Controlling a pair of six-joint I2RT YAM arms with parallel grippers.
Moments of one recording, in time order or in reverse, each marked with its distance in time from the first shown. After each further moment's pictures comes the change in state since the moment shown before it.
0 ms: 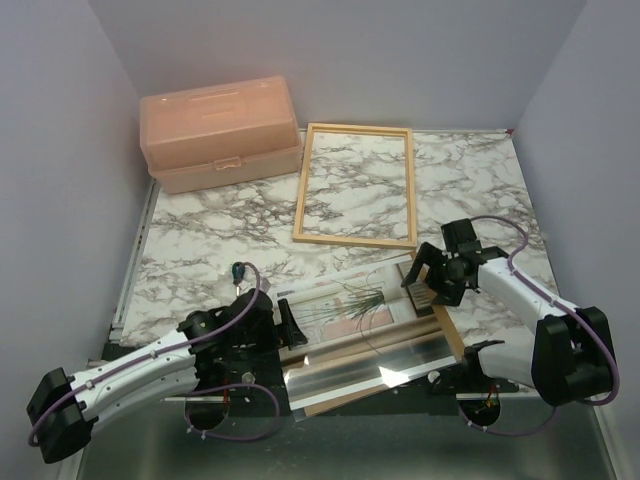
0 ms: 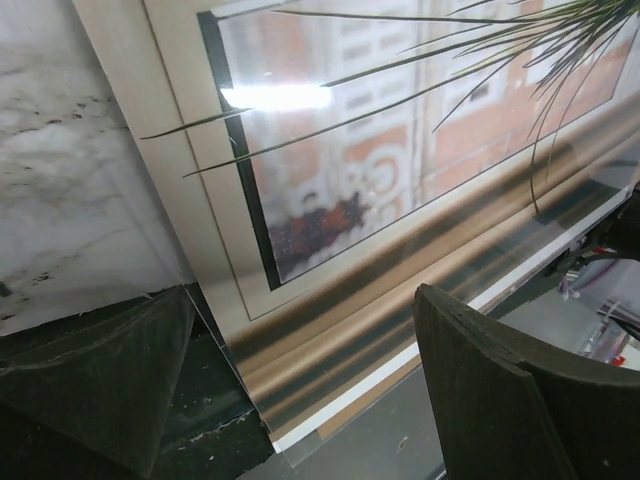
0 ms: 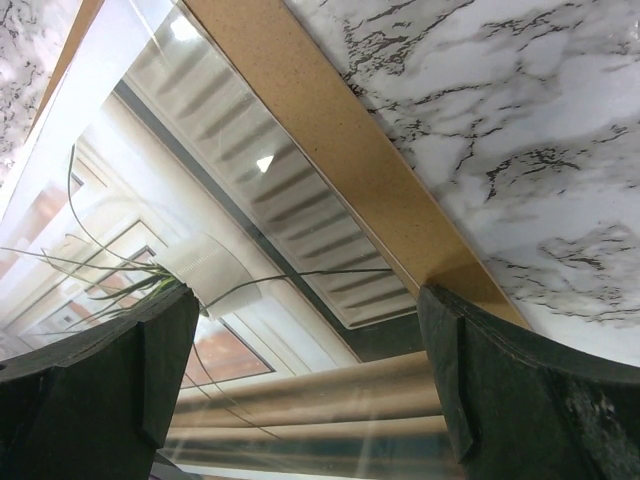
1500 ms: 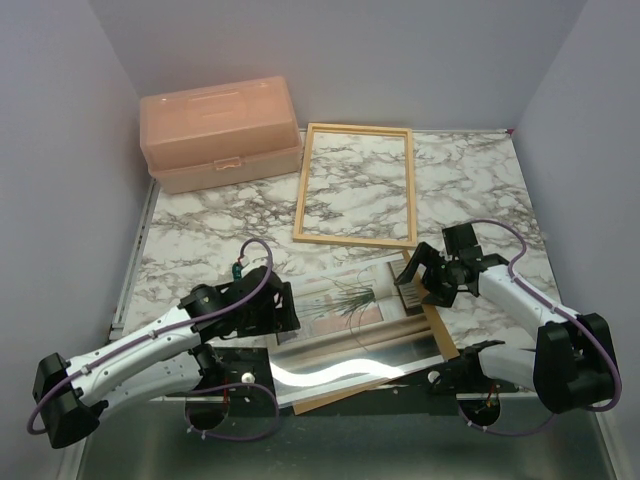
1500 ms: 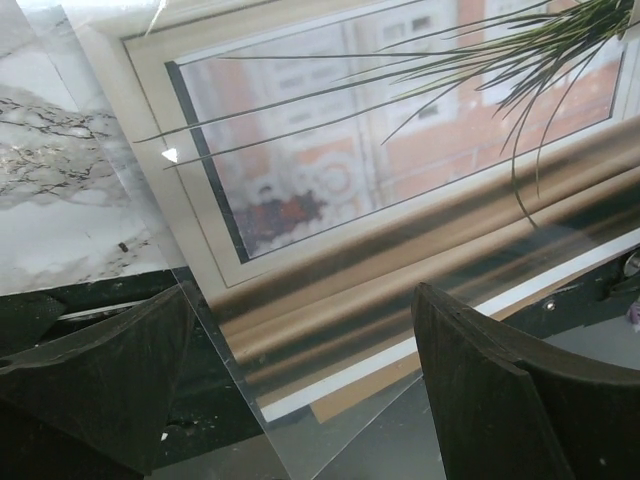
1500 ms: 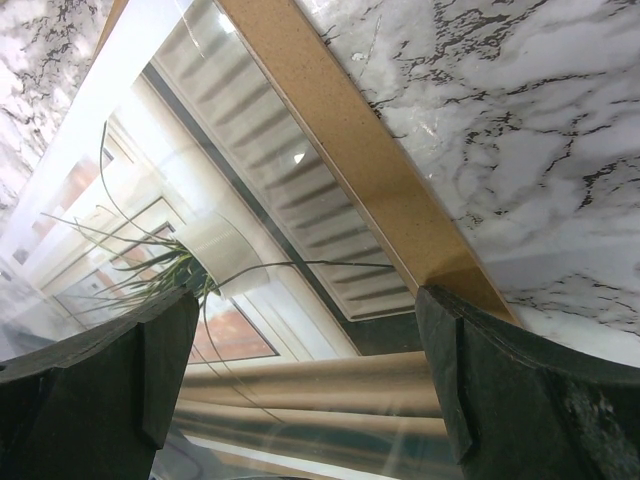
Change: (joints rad) left arm -0.001 0.143 0.320 -0.292 -0.144 0.159; right arm 0.001 -0.035 -0.063 0.114 -0.099 0.039
